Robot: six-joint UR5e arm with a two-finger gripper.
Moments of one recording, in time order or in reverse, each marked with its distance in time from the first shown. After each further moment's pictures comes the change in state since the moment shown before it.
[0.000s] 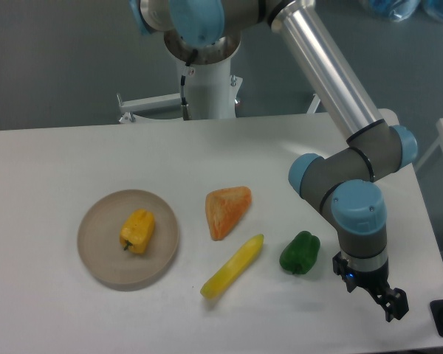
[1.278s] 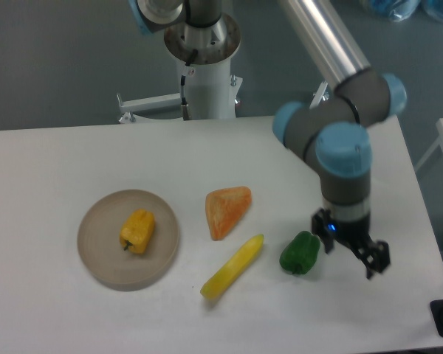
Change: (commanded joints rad) arm 0.000 0.440 -0.483 -0.029 -0.147 -0.224
